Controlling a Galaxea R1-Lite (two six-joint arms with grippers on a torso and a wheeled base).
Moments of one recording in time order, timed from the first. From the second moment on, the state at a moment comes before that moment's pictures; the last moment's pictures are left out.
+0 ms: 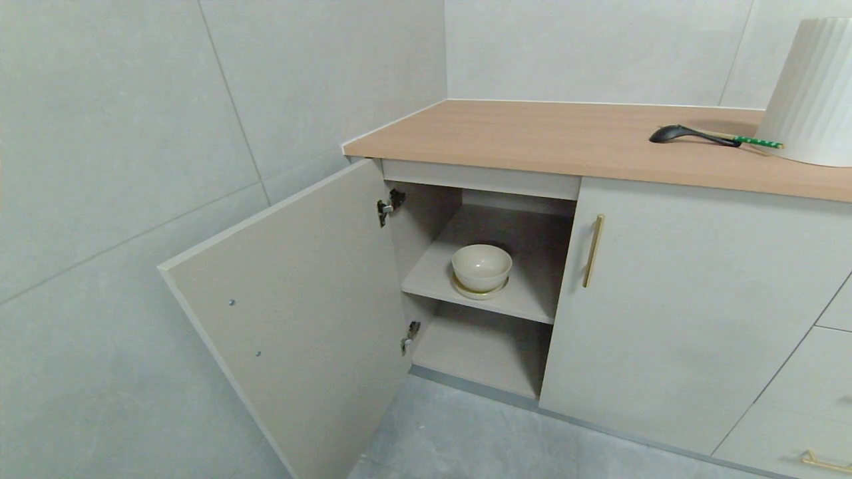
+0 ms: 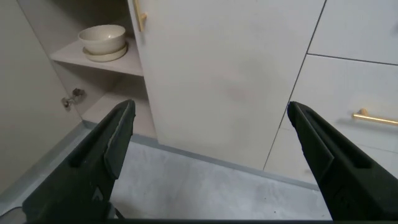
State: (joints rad) left arm 0.00 0.00 0.00 0.00 0.00 0.12; right arm 0.00 0.01 0.00 0.01 -0.03 -0.02
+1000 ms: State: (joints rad) left arm 0.01 0.45 -0.19 -0.38 -0.27 -0.04; right arm 0.02 0.07 0.00 0.00 0.11 -0.06
